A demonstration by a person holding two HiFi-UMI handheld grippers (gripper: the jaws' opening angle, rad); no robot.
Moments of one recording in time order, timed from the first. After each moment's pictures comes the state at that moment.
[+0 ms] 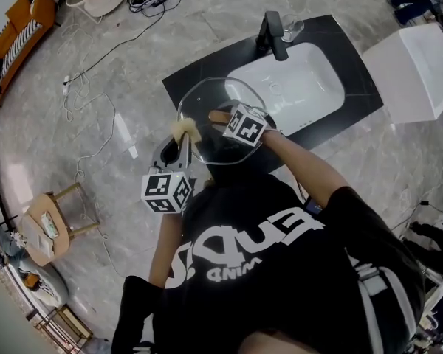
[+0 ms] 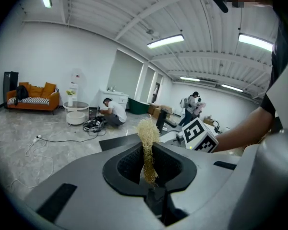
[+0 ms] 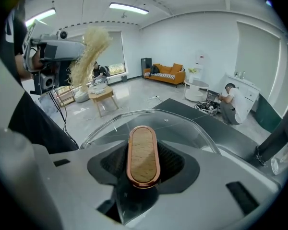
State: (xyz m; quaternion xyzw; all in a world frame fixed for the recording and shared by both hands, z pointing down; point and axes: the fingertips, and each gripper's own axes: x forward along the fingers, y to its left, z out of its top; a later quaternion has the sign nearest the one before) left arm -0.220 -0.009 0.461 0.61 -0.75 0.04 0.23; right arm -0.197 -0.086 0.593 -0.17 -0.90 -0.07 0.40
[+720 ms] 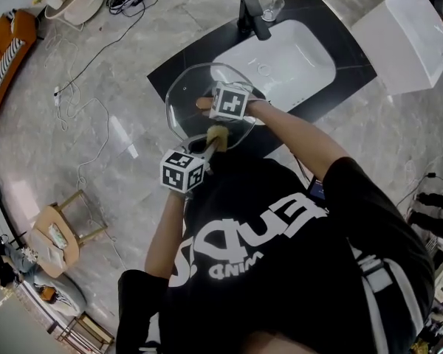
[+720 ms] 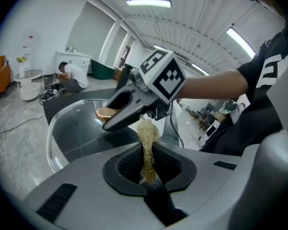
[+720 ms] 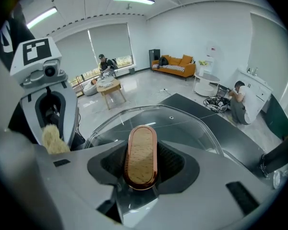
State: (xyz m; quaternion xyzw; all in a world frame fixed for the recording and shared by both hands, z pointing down) left arm -0.108 -0.023 0.558 0.75 -0.53 0.14 0.36; right arm -0.198 -0.083 0.593 -0.22 -0.87 -0.07 0.44
